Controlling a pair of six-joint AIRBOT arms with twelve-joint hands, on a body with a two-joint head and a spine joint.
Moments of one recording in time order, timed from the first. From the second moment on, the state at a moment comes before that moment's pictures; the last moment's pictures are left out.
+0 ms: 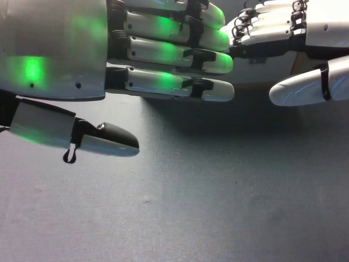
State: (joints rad) left arm -0.03 -0.77 1.07 1.55 -1.04 0.12; right arm -0.27 -1.04 1.41 -1.11 0.89 0.19
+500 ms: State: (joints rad) left arm -0.03 -0.77 1.07 1.55 -1.04 0.12; right arm -0.30 -1.05 1.43 -1.10 0.80 0.51
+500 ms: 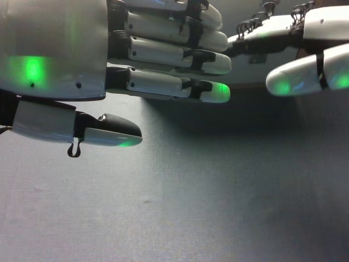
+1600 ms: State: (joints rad) left arm -0.03 -0.77 1.07 1.55 -1.04 0.12; right arm -0.32 -1.01 1.45 -0.86 0.64 0.81
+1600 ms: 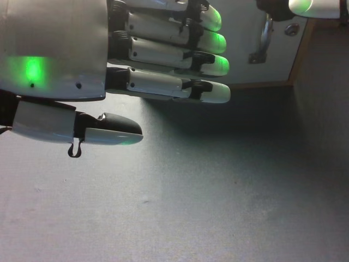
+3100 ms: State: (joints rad) left arm -0.03 -0.77 1.07 1.55 -1.04 0.12; right arm -0.39 -0.93 1.37 -0.81 0.48 0.86
